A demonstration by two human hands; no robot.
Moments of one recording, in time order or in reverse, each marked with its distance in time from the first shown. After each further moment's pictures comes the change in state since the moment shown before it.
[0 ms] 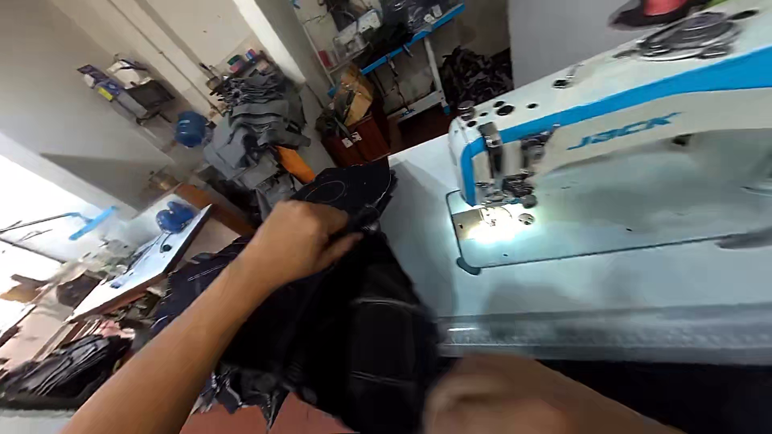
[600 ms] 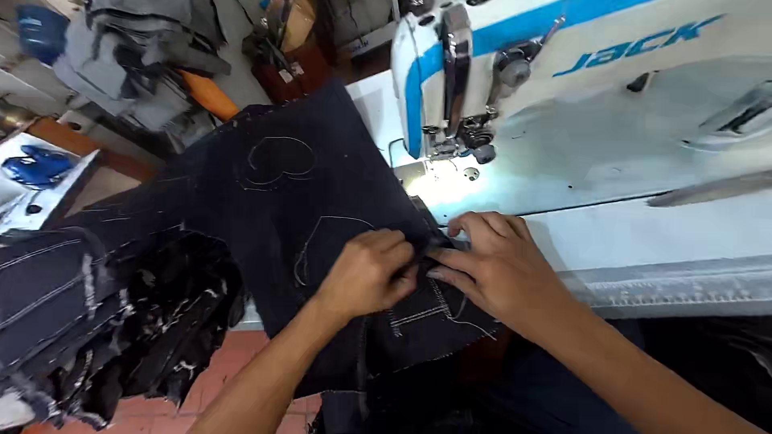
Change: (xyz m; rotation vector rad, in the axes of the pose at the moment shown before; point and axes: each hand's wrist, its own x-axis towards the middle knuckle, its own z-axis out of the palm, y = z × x) left_hand 0.030 0.138 0.203 -0.578 0.219 -0.045; right_hand -0.099 0.114 -0.013 -0.831 0.100 0.593
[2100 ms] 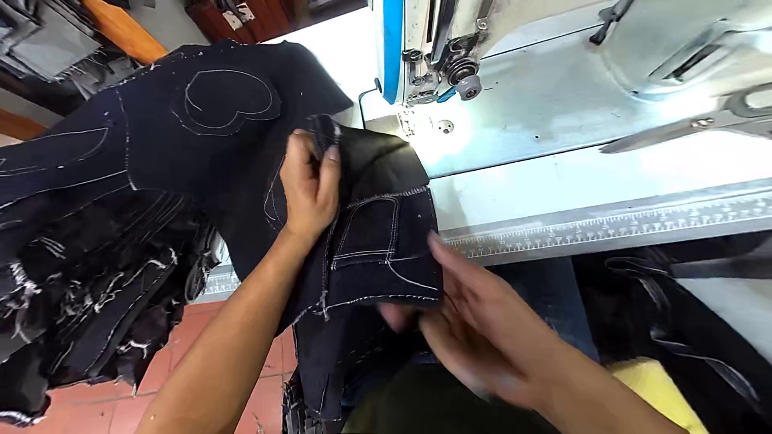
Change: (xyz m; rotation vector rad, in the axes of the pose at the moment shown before) left_hand 0.014 -0.055 0.009 -0.269 0.609 -0.167; right_hand -0.027 -0.089 -0.041 2.112 -0.340 1.025
